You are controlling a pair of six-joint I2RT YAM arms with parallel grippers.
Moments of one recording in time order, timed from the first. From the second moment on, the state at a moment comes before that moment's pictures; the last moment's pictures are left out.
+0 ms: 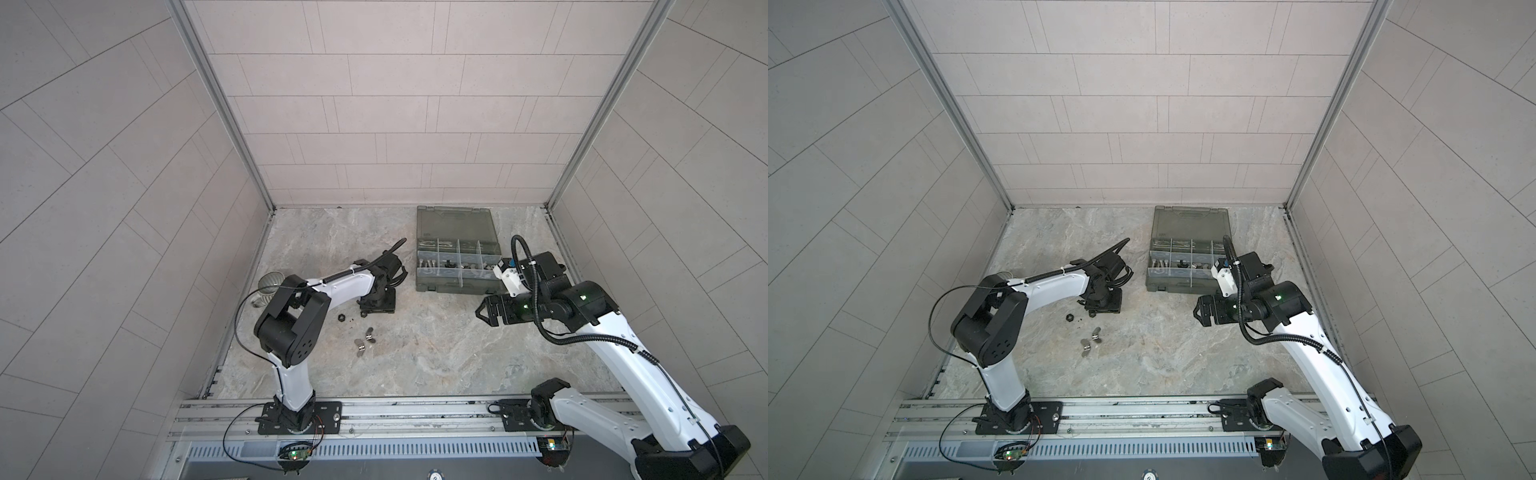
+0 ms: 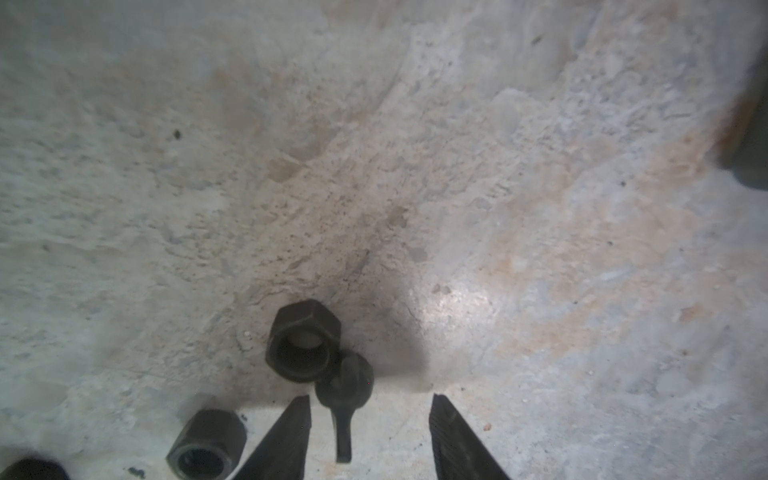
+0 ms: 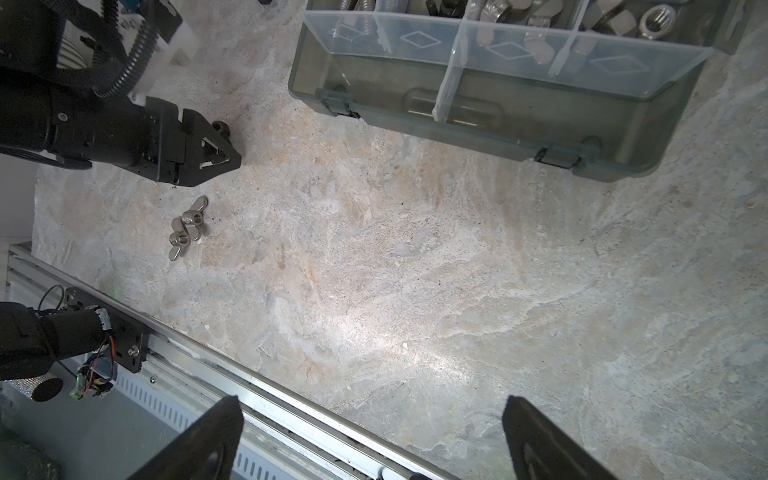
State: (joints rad) left arm -0.58 1.82 1.14 -0.73 0.02 -0.56; right arm 0.33 0.97 1.06 -1.16 -0.25 0.24
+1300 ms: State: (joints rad) left arm -0.59 1.87 1.24 -0.84 0.01 -0.52; right arm 0.33 0.95 1.04 -1.17 -0.24 0.24
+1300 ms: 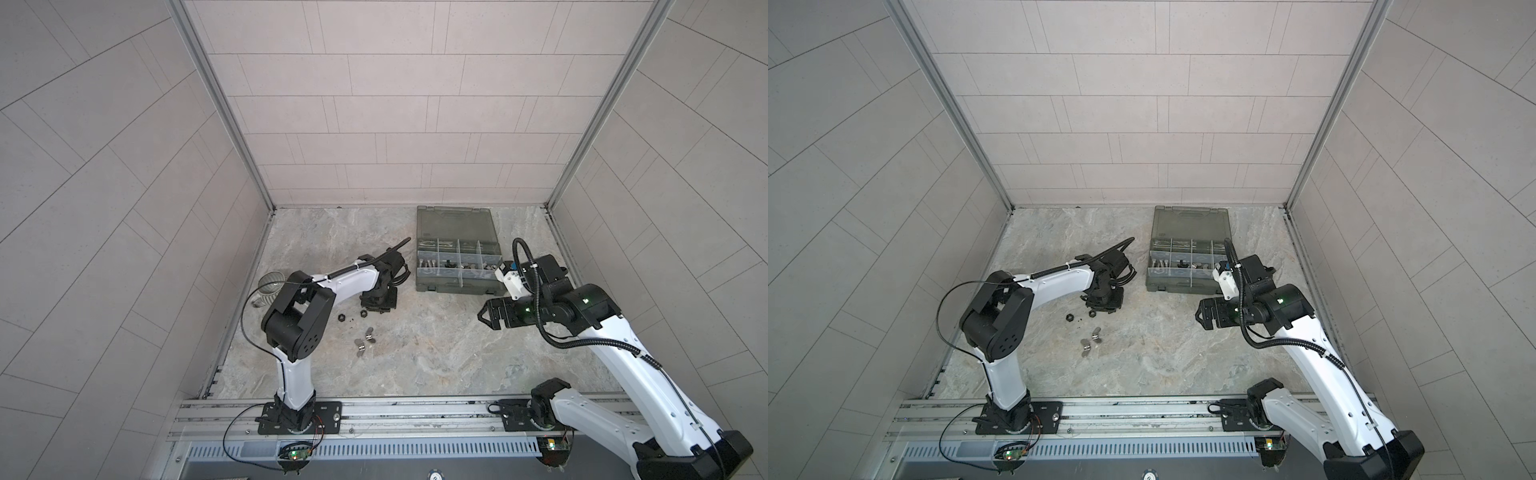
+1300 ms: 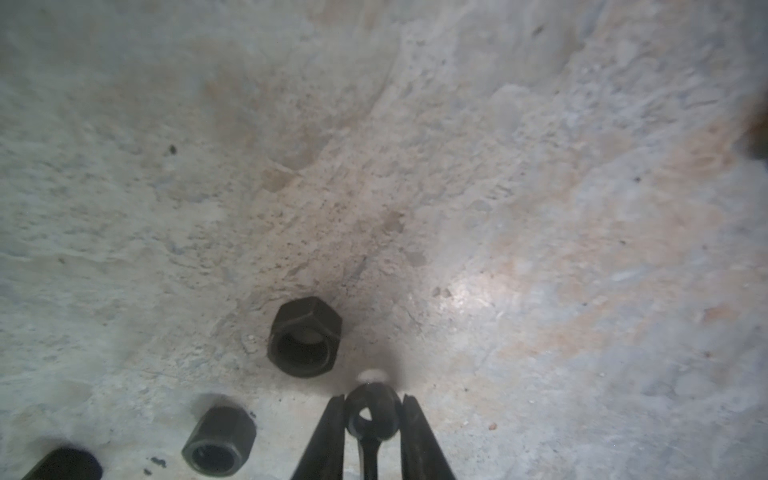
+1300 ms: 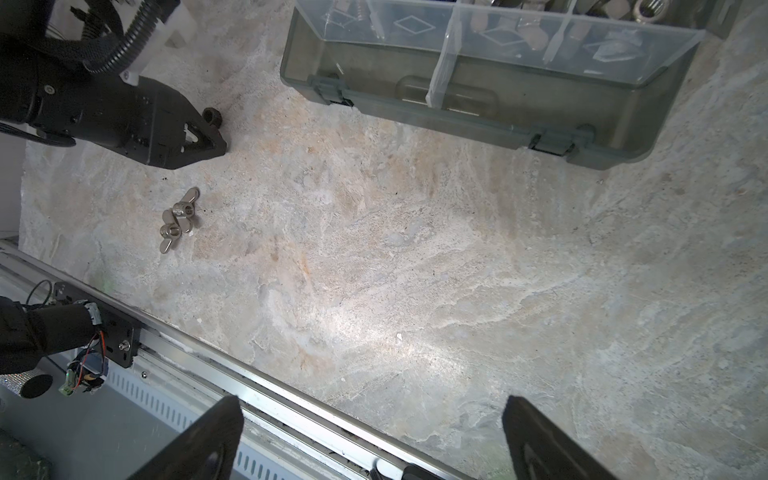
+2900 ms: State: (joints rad) left arm -0.63 2.30 2.15 -1.04 0.16 -0.43; right arm 0.27 0.98 1.03 -1.14 -0.21 0.24
